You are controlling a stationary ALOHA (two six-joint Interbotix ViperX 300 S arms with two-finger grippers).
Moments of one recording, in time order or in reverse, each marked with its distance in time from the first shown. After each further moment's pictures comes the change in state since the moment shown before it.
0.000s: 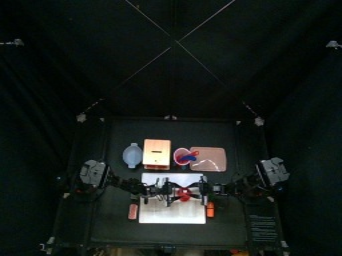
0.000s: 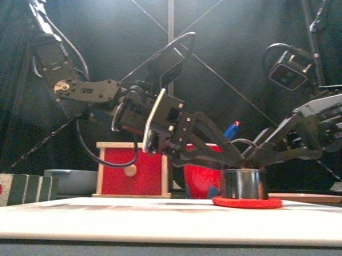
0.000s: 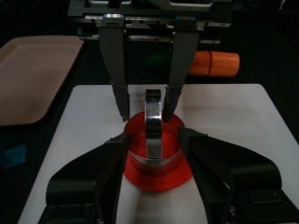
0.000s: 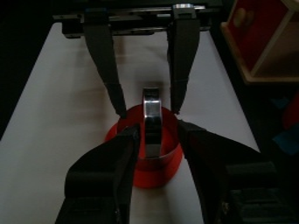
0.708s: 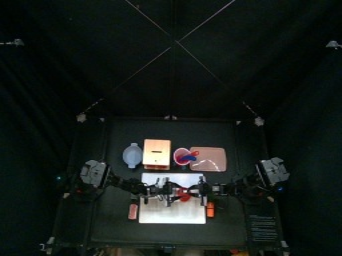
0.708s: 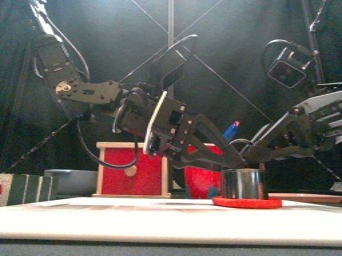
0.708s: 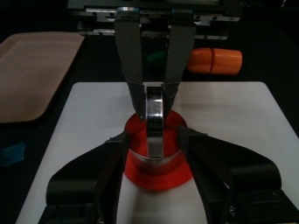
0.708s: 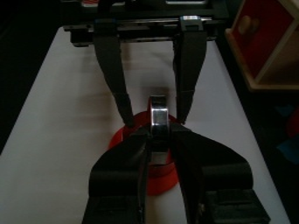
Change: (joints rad) left arm 0.002 0.006 -0.006 -0.003 0.023 -0.002; right arm -0.005 0.000 -0.011 -0.015 0.000 -0.003
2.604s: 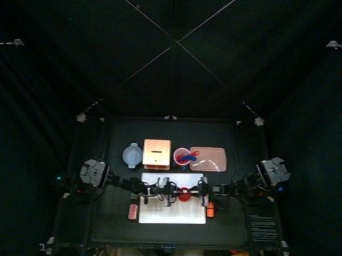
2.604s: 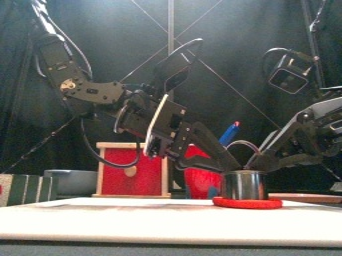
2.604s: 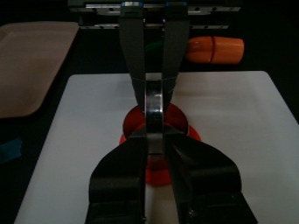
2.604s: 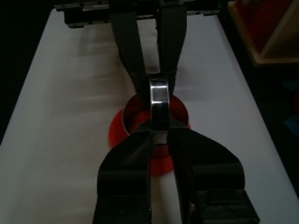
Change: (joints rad) left arm -0.026 0.037 -0.012 -0.005 0.101 -0.011; right arm 0.074 -0.006 0.009 0.115 0.101 0.020
